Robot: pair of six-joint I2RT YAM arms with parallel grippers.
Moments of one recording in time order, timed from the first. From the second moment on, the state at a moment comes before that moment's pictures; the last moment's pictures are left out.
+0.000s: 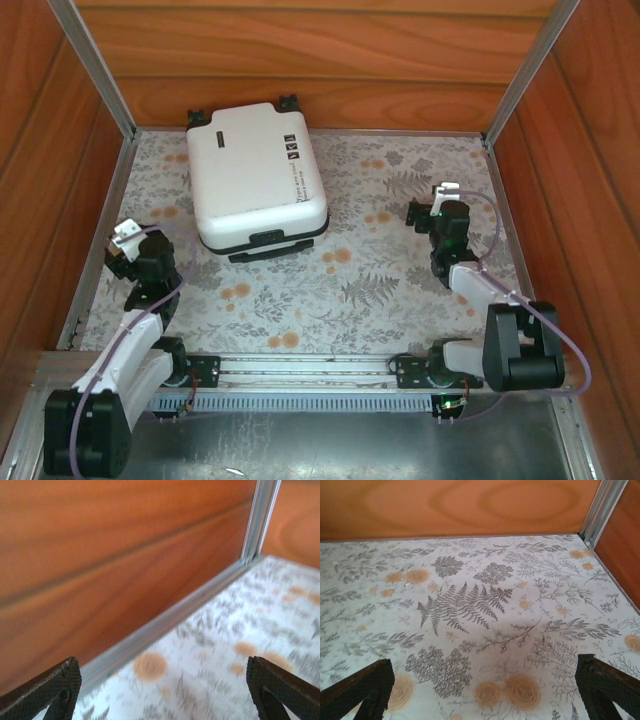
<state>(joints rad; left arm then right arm) -0.08 0.81 0.22 0.25 -0.85 -0.25 0.10 1.28 0.51 0.39 0.12 0.01</state>
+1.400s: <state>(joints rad) -0.03 1.58 0.37 0.81 -0.37 -0.07 0.04 1.54 0.46 0.65 -0.02 -0.01</state>
